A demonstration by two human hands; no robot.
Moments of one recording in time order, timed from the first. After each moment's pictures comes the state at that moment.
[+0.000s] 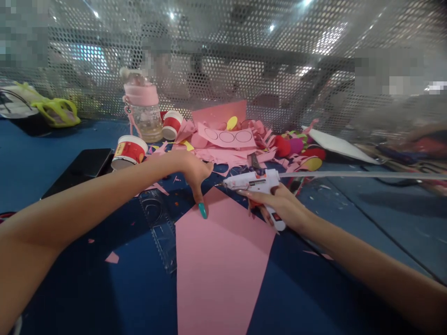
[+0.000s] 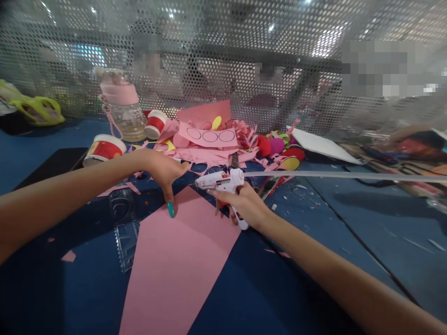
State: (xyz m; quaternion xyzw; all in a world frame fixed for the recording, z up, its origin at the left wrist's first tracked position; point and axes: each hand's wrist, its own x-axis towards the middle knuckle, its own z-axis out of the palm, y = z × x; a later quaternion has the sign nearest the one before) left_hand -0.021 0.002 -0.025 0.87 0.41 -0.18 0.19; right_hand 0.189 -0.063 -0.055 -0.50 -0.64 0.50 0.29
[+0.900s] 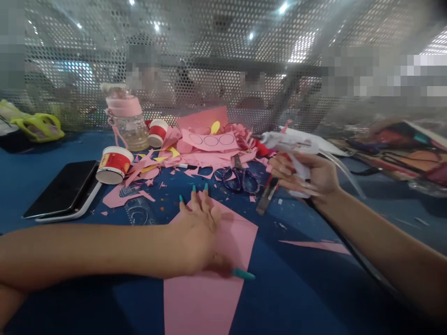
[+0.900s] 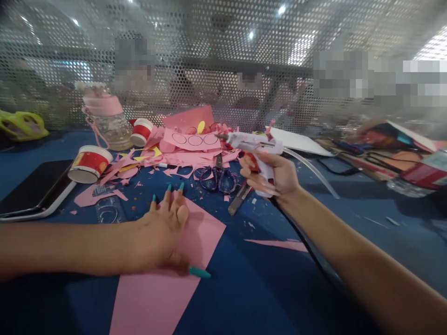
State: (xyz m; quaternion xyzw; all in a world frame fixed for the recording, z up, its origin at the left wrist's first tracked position) left_hand 0.055 -0.120 -0.042 0.80 0.55 -0.18 0.14; right_hand 0.257 -0.048 -0.009 -0.35 -0.51 0.65 0.45
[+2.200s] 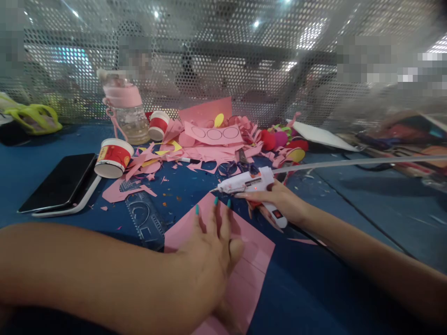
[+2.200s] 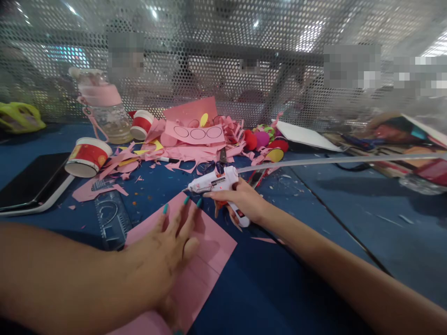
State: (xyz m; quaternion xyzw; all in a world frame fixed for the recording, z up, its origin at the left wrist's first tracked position) left_hand 0.057 -0.149 -0.050 0.86 0.45 -0.20 0.12; right_hand 0.209 -0.073 -0.047 -0.51 -0.59 0.56 0.27
